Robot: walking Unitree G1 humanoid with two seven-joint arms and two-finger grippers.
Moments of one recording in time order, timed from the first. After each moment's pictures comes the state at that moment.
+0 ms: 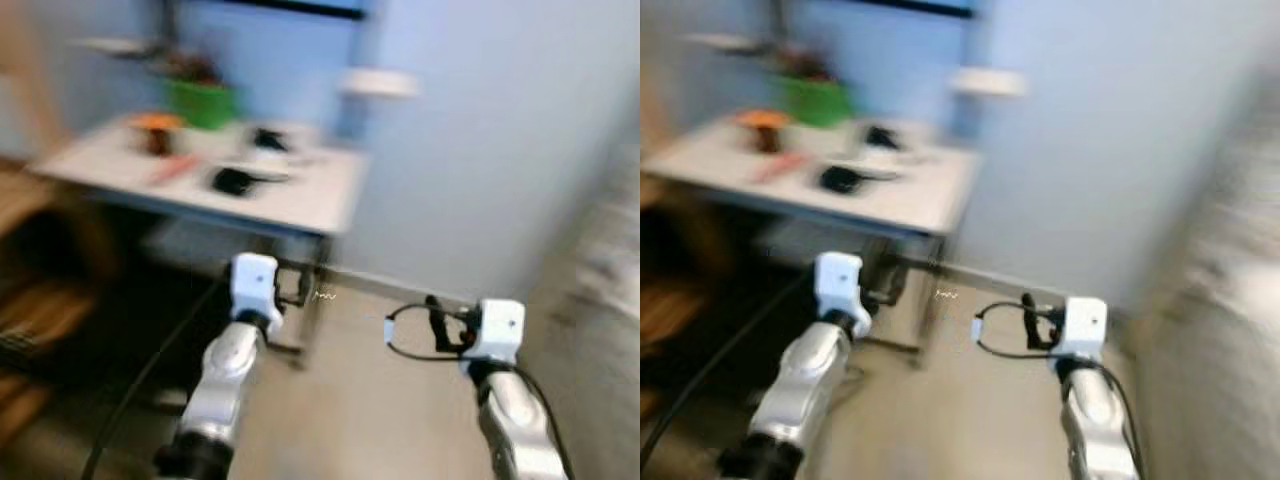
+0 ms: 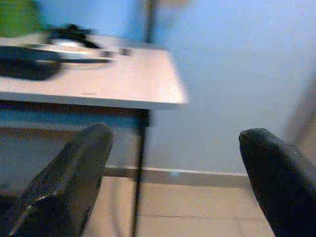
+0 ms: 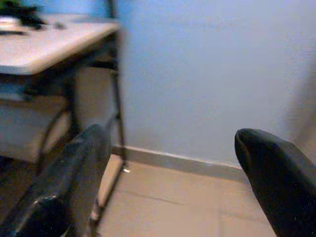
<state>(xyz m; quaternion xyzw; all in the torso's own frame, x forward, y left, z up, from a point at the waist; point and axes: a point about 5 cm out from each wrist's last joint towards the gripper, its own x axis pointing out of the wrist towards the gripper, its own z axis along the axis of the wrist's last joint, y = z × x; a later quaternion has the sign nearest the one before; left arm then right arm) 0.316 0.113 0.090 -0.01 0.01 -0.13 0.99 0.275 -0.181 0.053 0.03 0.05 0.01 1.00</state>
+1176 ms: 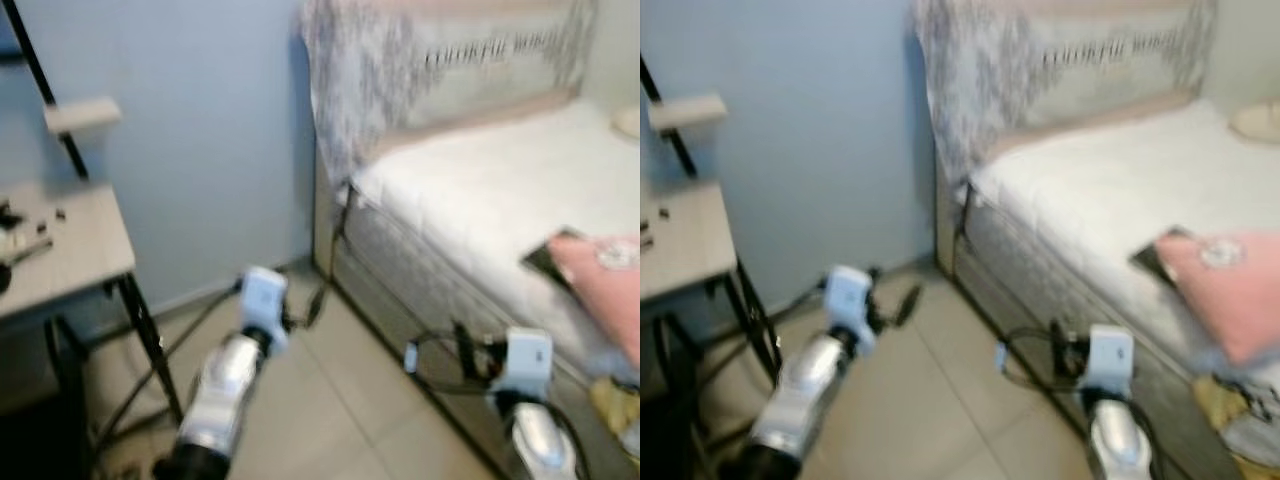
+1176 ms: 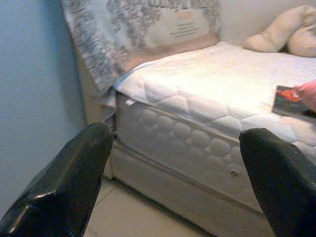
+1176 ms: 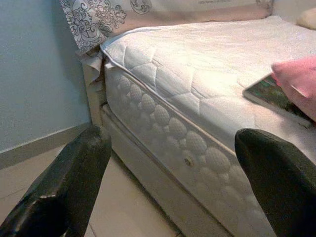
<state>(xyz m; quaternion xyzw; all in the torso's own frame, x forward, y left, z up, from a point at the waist) 0.305 0.101 0.079 -0.01 0.00 -0.23 0.97 0.248 -0.214 0.037 -0.02 0.07 -0.05 1.00</state>
